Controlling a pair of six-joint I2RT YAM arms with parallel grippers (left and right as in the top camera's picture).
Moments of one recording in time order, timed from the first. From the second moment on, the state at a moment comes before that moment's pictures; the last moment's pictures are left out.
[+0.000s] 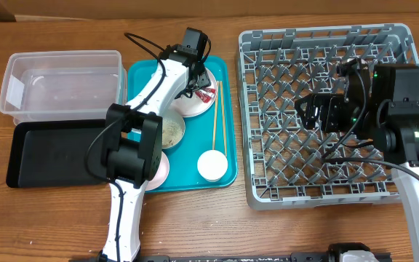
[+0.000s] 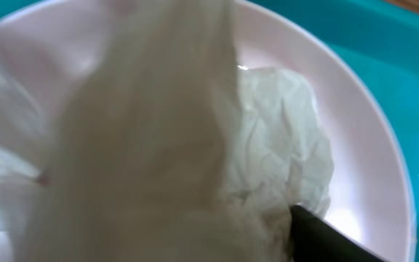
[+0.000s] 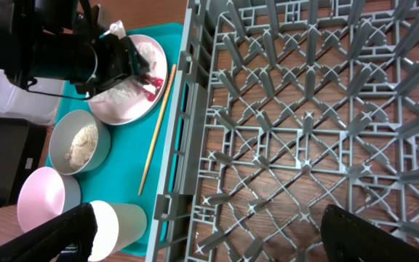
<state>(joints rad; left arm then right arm) -0.33 2.37 1.92 -0.79 -0.13 -0.69 0.03 1.24 1.31 -0.97 -0.37 0.10</state>
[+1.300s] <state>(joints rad) -0.04 2.12 2.40 -1.57 0.00 -0.49 0.03 1.25 1.31 -0.98 -0.37 0.10</state>
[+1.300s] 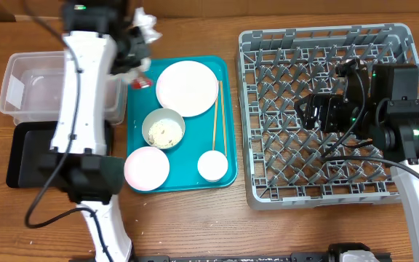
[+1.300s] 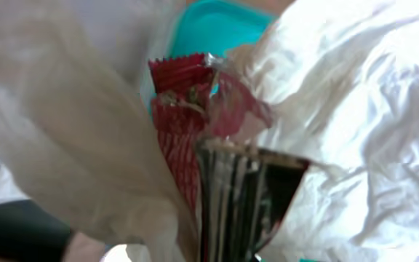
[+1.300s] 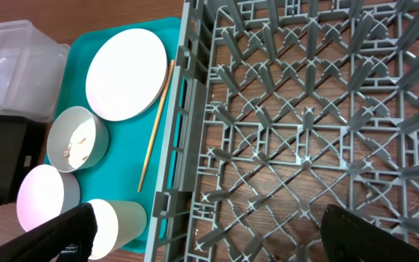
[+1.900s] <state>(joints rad) 0.33 2.24 2.21 -1.38 0.01 -0.41 0.03 1.25 1.31 -0.97 -0.37 0.10</state>
